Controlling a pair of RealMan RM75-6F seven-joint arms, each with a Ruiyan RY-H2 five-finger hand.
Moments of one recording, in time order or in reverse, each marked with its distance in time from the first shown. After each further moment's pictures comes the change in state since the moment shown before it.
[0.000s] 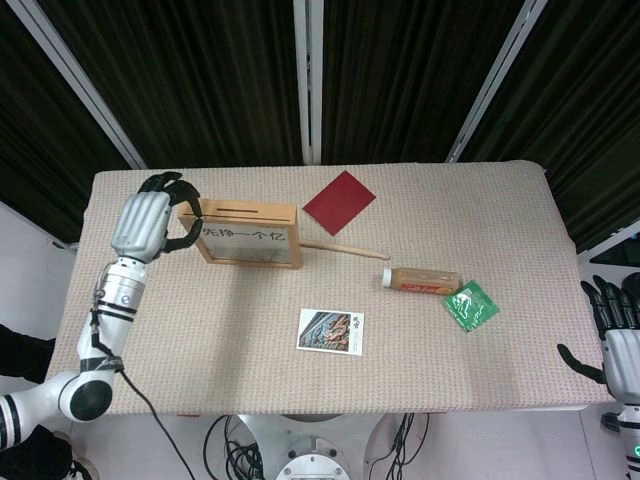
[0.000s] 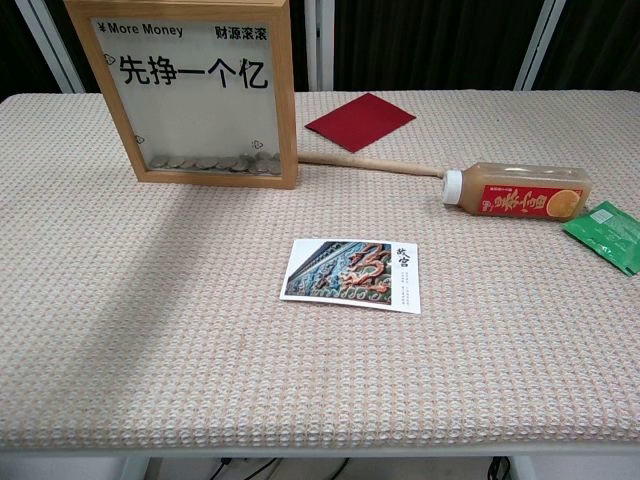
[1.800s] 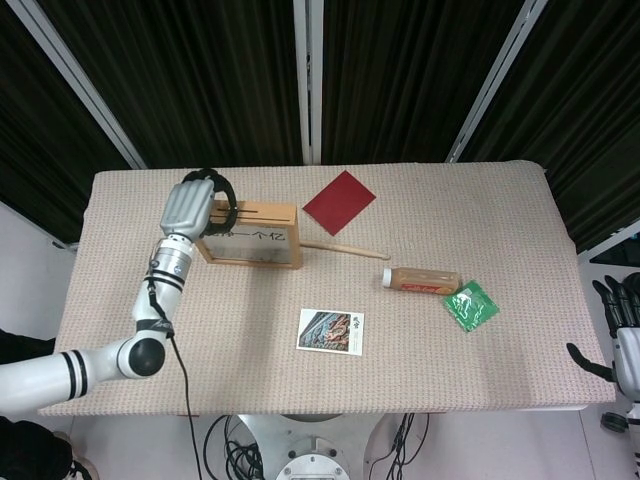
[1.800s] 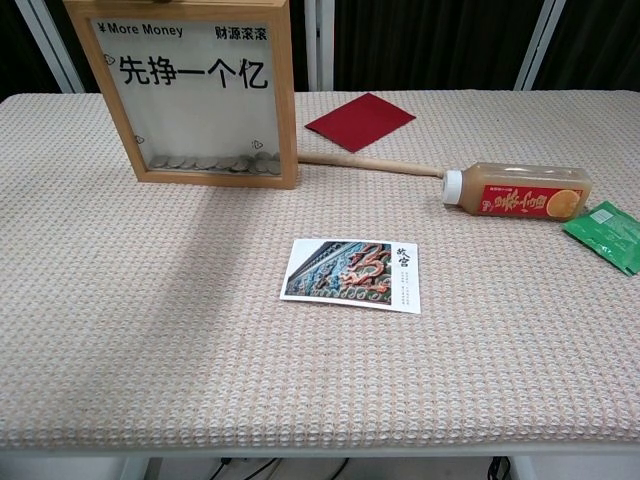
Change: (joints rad) left arm -0.263 -0.147 0.074 0.205 -0.294 -0.034 0.101; right arm 0.001 -0.003 0.007 0.052 0.036 -0.031 0.062
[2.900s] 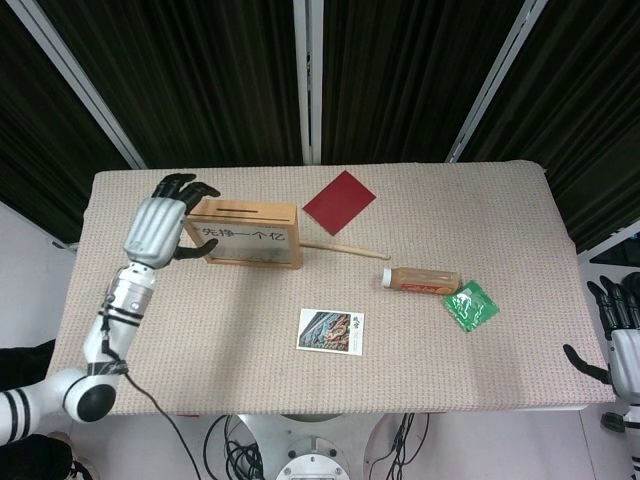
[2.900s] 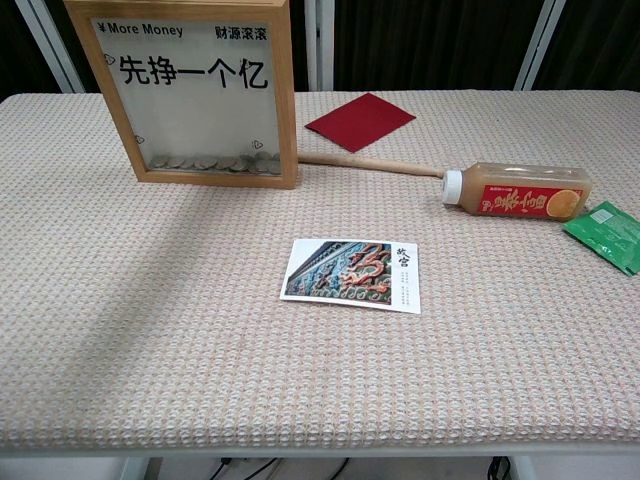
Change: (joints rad) left arm 0.239 0.161 0.132 -0.157 0.539 0.168 -0.198; right arm -0.007 0.015 -0.008 -0.058 -0.020 0.020 -0.074
